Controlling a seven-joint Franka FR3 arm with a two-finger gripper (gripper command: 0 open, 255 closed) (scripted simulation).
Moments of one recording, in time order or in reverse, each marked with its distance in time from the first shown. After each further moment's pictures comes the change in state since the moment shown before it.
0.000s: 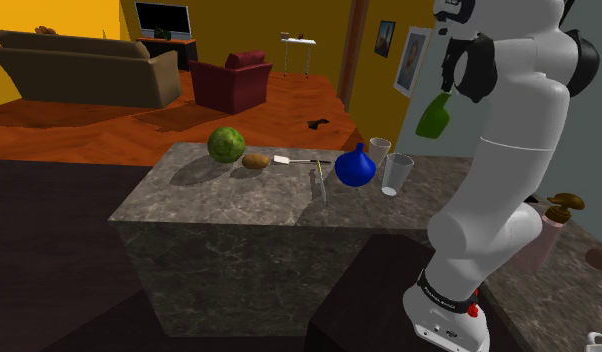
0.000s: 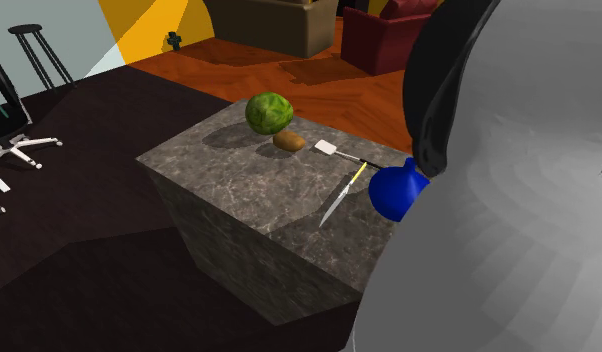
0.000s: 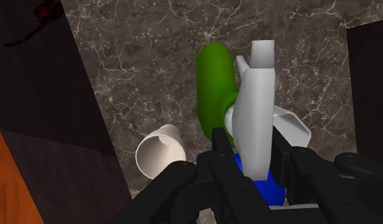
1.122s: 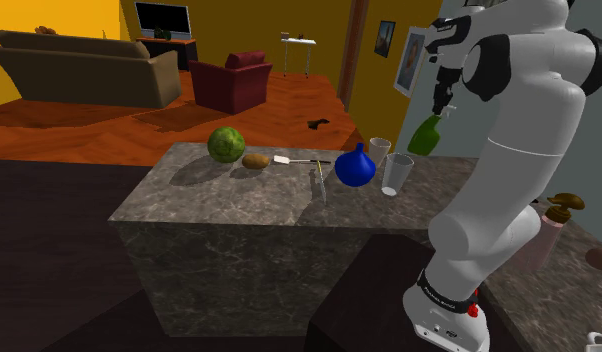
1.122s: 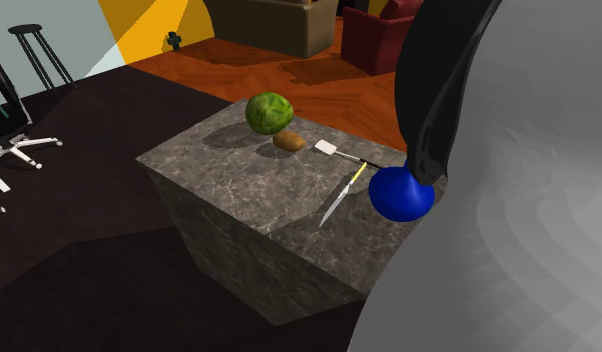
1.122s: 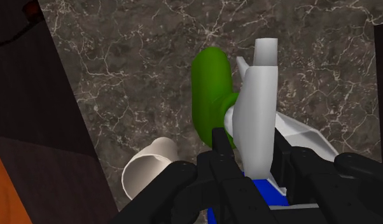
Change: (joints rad) arm 0.038 -0.078 0.011 -0.323 -0.047 0.256 0.038
